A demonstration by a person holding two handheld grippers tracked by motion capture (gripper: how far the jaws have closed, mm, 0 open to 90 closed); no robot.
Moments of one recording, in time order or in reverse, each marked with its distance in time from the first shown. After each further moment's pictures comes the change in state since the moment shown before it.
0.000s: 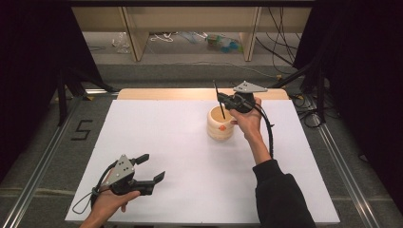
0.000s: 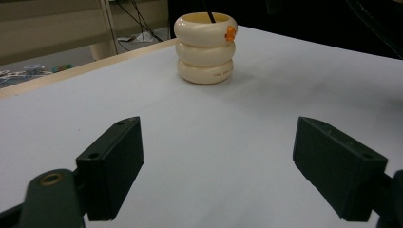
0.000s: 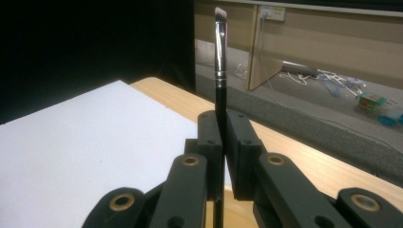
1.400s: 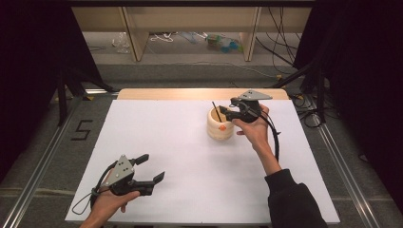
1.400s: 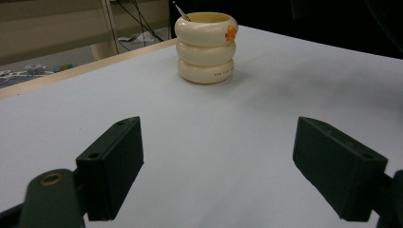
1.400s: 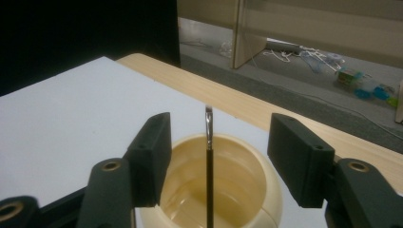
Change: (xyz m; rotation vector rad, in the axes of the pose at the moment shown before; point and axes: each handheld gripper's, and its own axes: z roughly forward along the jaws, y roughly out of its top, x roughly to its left) left arm 0.000 0.000 -0.001 -0.002 0.001 0.009; right arm 0.011 -0.011 -0.029 0.094 -0.079 0.022
